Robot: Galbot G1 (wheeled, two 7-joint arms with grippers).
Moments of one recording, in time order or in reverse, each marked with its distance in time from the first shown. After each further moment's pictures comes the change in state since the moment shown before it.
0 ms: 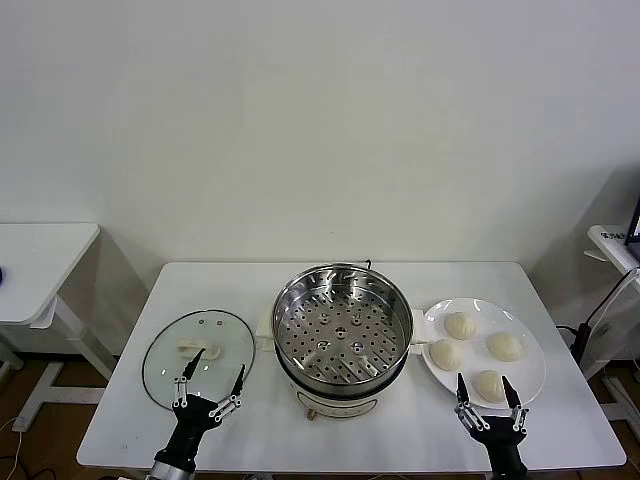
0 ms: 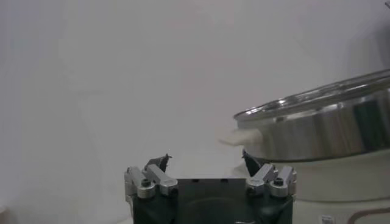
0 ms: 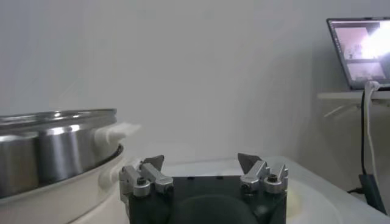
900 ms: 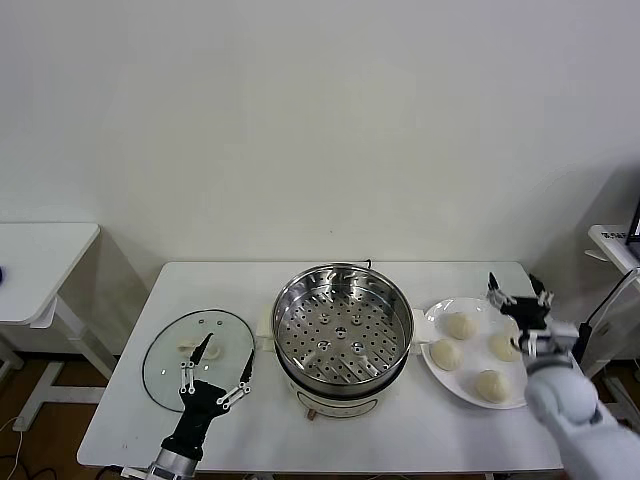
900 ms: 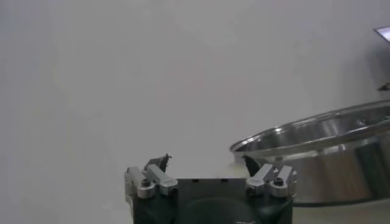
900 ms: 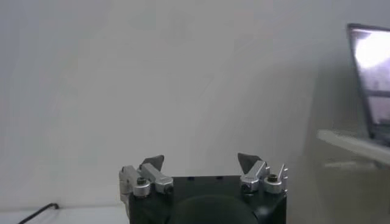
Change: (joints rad) left arm -0.033 0.015 0.038 -0.042 0.009 0.002 -0.013; right arm 0.828 -0.438 -0.341 -0.439 0.325 -0.369 -0.129
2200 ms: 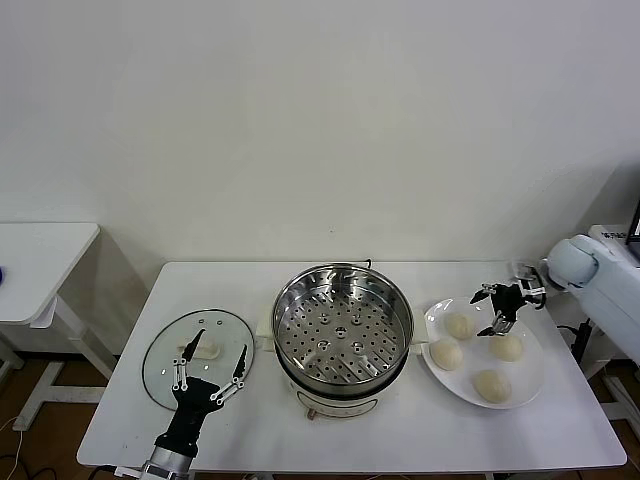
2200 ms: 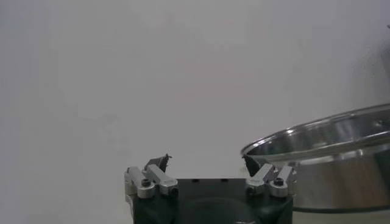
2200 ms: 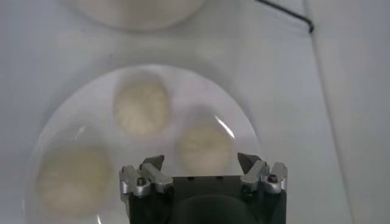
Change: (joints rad) left arm 0.007 -0.015 -0.024 -0.020 0.004 0.013 -0.016; right arm 0.907 0.007 -0.936 -0.567 -0.728 0.063 -1.229
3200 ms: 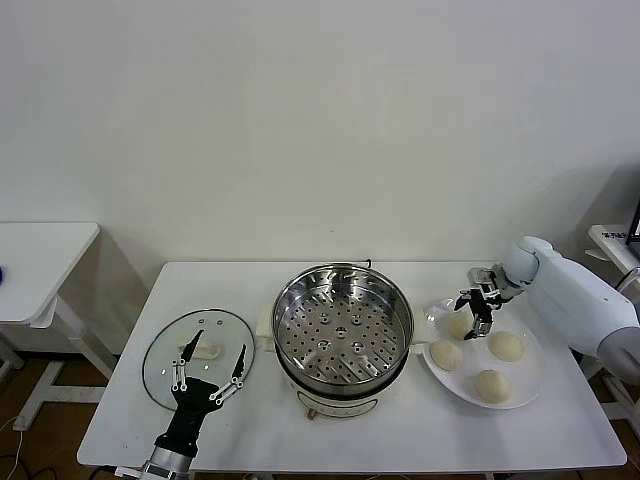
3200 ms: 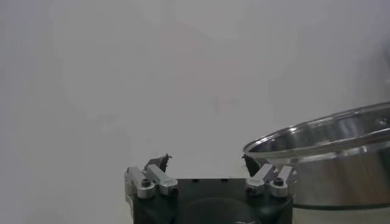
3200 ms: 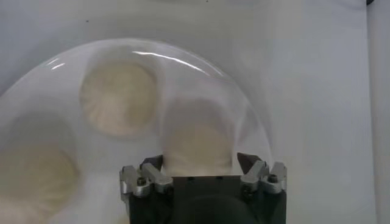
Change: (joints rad) left arm -0.003 -0.003 -0.003 0.009 0.001 -0.005 -0.004; right arm -0.002 0.187 -0.008 -0.214 -0.125 0.042 0.003
